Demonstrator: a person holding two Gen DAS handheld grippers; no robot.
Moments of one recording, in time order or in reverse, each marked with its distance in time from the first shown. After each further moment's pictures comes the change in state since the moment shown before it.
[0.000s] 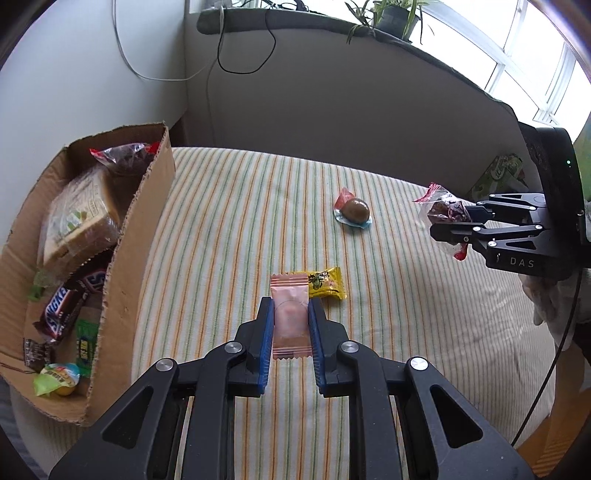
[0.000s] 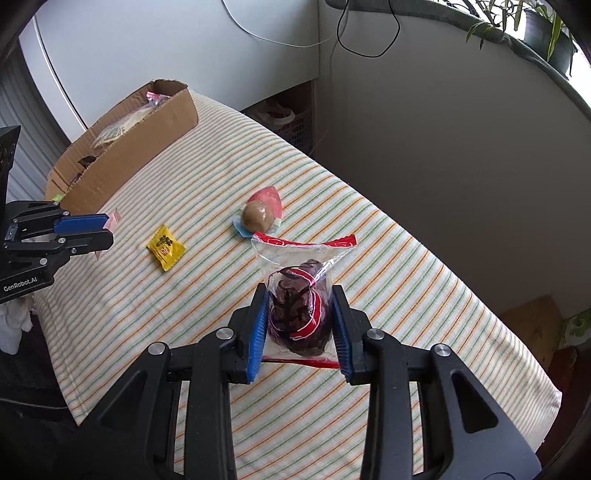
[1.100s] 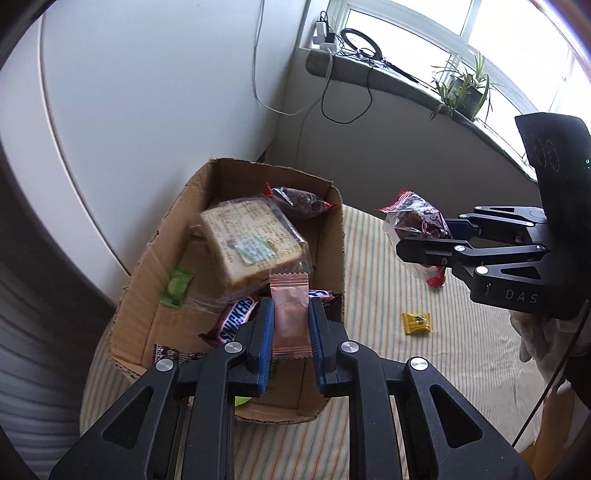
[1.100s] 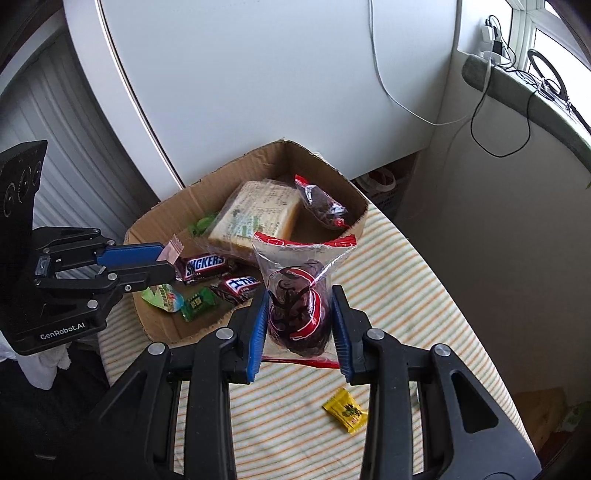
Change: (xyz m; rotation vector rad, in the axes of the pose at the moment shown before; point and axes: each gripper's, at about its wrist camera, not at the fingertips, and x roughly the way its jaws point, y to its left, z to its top) left arm -0.075 0.123 0.005 -0.203 -0.113 0.085; right arm 0.011 0.185 0.145 -0.180 -0.065 0.145
